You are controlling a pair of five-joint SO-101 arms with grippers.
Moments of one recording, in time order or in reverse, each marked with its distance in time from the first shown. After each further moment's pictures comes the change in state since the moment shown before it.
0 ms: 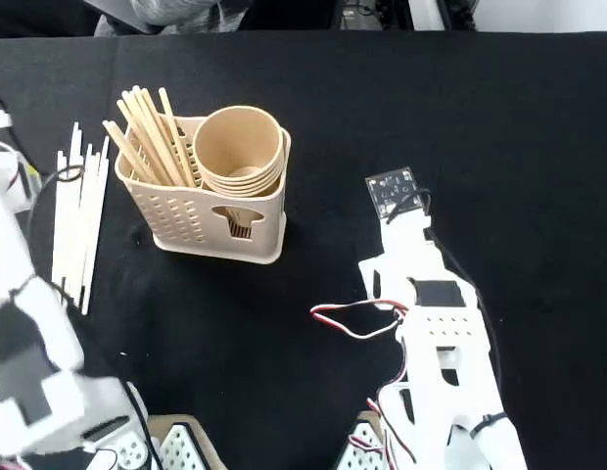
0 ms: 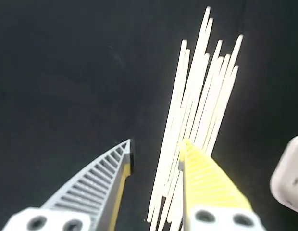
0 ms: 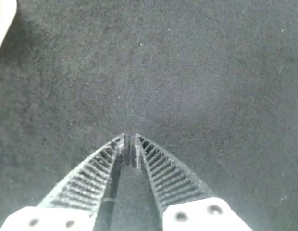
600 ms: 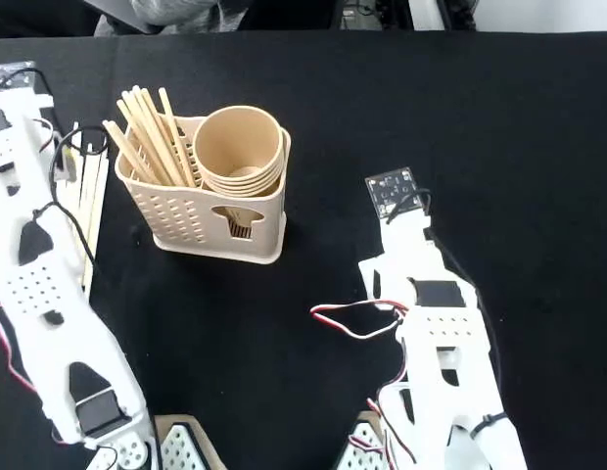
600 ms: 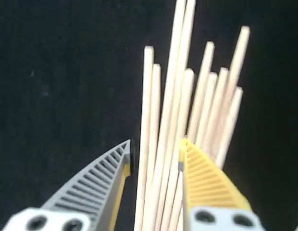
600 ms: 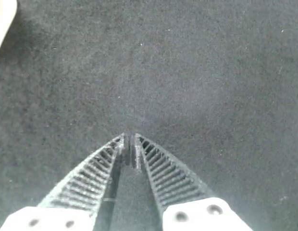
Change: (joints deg) left arm 5.3 57.3 -62.9 18.1 1.1; right arm 0.0 0.0 0.0 0.0 0.2
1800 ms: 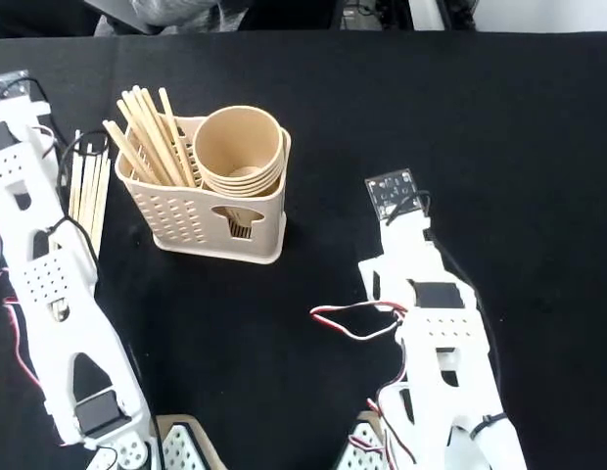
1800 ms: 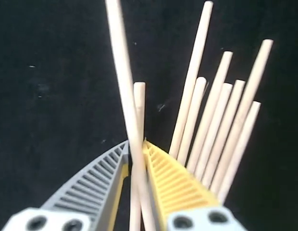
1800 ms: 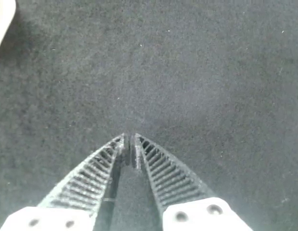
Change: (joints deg) left arm -0.5 19.1 -34.6 15.7 3.3; right arm 0.0 0.0 1.0 -1.5 0.0
